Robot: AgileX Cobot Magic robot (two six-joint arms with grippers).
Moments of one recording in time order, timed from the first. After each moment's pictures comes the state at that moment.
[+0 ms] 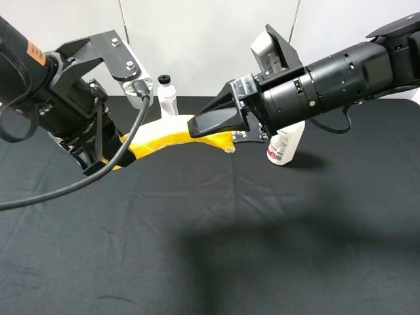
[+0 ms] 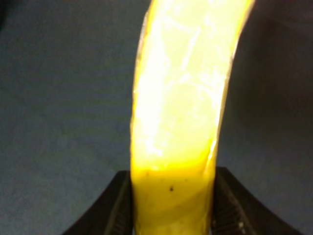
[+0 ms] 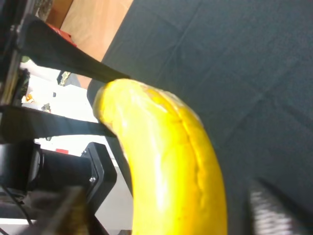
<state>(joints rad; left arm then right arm) -0.62 1.32 -0.91 -0.17 0.68 0.56 0.39 1.60 -0.93 1.35 0.95 -1.05</state>
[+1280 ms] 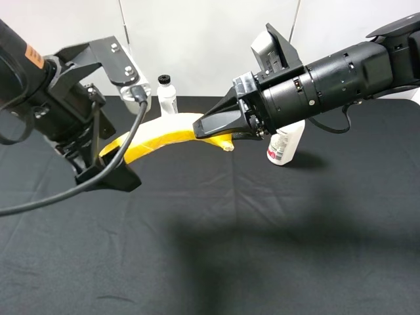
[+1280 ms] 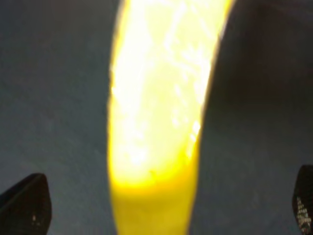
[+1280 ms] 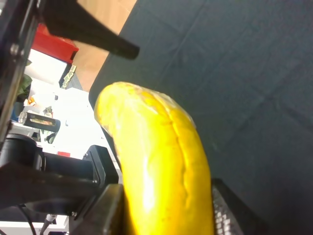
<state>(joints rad) -0.62 1.32 -0.92 -0.17 0.76 0.55 0.39 1.60 -0.93 1.36 0.95 -1.05</state>
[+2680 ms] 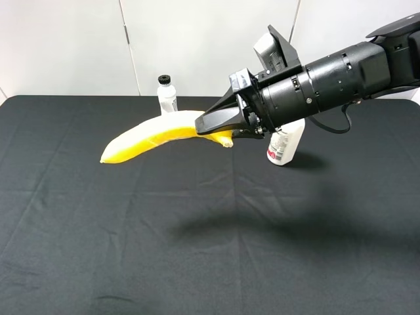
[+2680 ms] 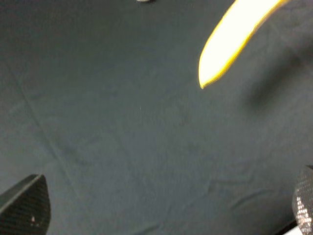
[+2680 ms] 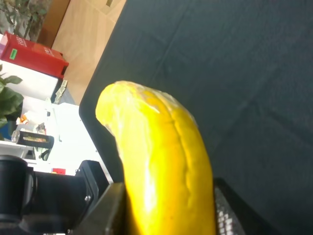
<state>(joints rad) -0.62 0.66 -0.99 0.12 1.18 -0.08 0.39 1.60 -0.93 1.36 0.88 -0.99</state>
